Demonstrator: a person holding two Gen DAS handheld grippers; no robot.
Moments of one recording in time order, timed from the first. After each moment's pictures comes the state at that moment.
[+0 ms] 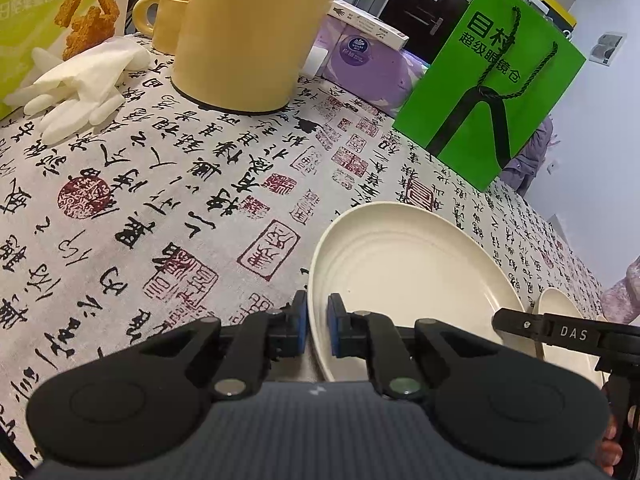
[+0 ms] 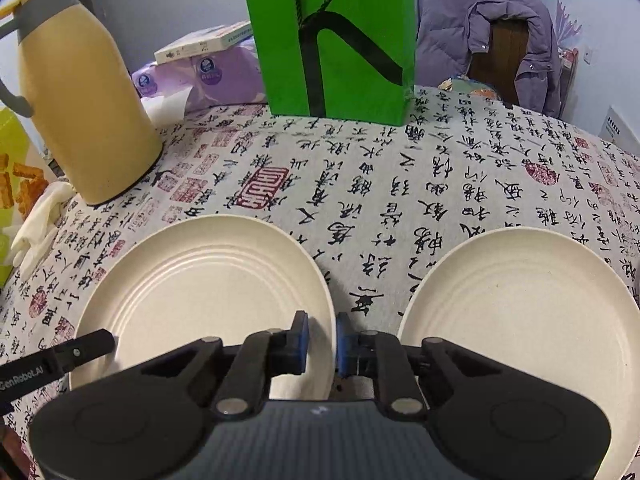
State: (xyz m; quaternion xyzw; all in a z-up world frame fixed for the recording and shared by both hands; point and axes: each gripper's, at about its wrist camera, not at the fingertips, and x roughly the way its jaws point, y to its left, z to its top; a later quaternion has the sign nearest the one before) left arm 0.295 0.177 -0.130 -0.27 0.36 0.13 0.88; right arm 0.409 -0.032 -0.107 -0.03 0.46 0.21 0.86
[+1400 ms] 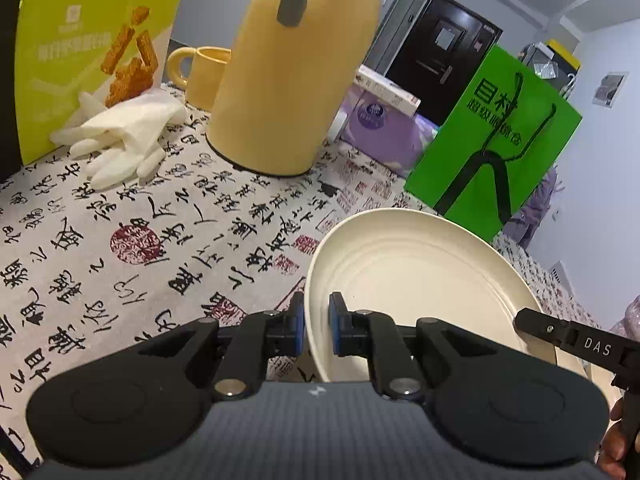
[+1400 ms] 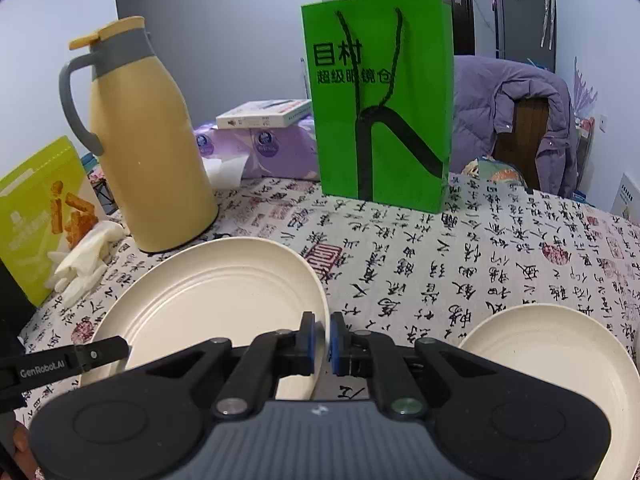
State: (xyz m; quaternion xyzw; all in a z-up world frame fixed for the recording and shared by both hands) left arm 0.266 0.192 -0.105 -0.27 0.29 0.17 0.90; right arm 0.373 -0.019 -0.068 -0.02 0.34 0.27 0.90
